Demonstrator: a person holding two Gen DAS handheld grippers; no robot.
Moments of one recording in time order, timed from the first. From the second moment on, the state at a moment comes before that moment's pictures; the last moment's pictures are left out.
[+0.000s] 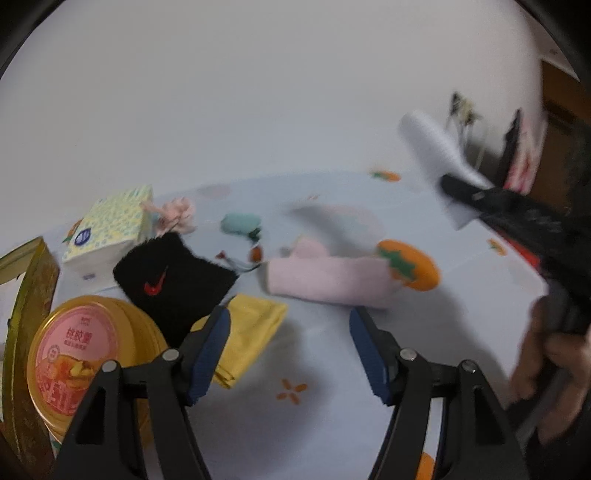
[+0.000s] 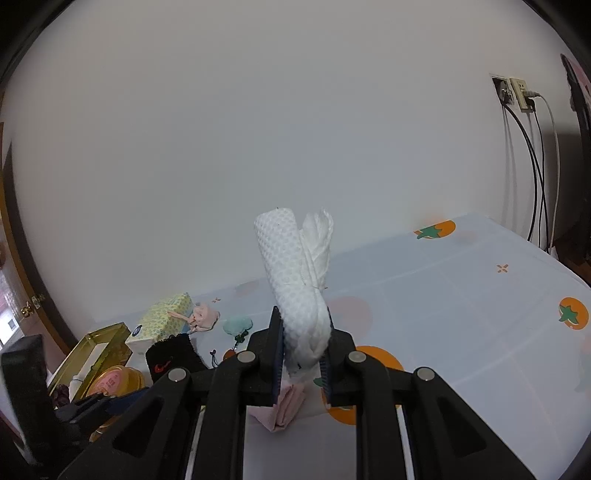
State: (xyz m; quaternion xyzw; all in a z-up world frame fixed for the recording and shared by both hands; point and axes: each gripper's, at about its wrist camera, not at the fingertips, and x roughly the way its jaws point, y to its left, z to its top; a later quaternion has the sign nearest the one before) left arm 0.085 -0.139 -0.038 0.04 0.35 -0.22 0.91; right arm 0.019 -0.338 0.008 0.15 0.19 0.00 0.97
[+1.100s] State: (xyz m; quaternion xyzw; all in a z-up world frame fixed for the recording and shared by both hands) left arm 0.105 -0.128 -0.064 -0.02 0.43 -0.26 0.86; right arm 0.020 -0.340 0.007 0.17 0.19 0.01 0.97
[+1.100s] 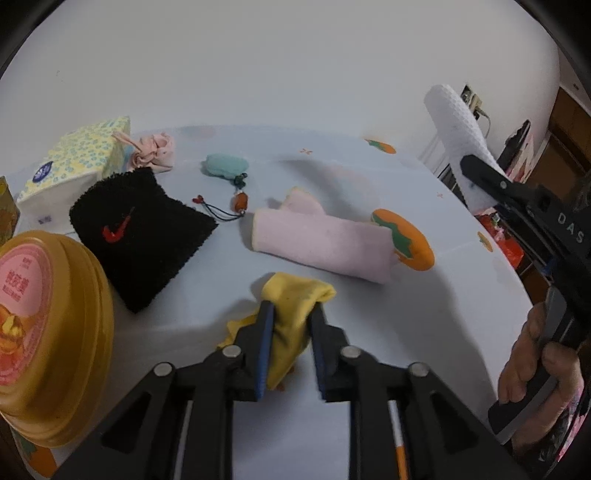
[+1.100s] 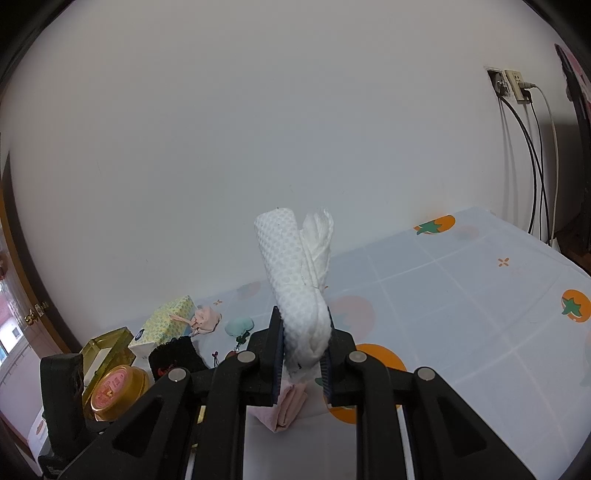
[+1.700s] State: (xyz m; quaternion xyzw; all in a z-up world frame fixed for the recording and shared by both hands) left arm 0.092 -0.128 -0.051 -0.02 0.39 -0.30 0.87; right arm 0.023 -0.337 0.003 0.15 0.19 -0.01 0.97
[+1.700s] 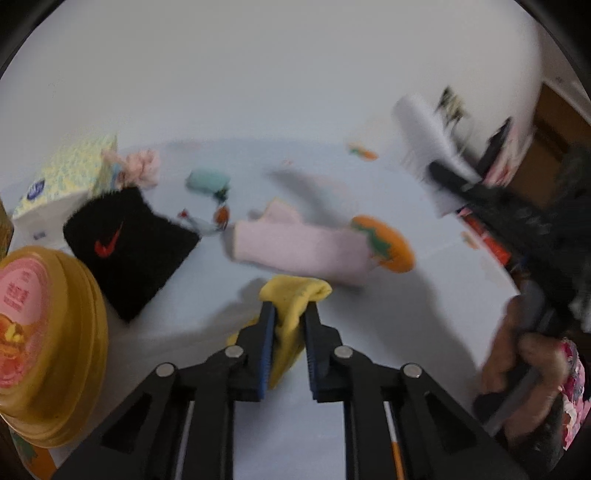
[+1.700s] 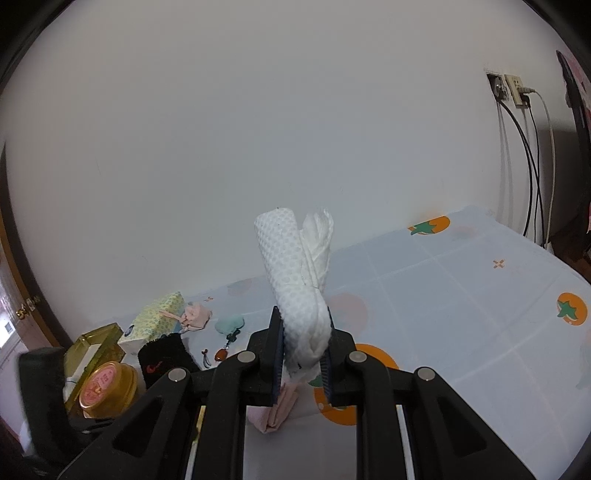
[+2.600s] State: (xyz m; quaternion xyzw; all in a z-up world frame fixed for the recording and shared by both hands) left arm 0.032 -0.052 -0.013 -0.07 0.25 -0.33 0.91; right arm -0.006 -0.275 0.001 0.08 0.16 -0.05 0.98
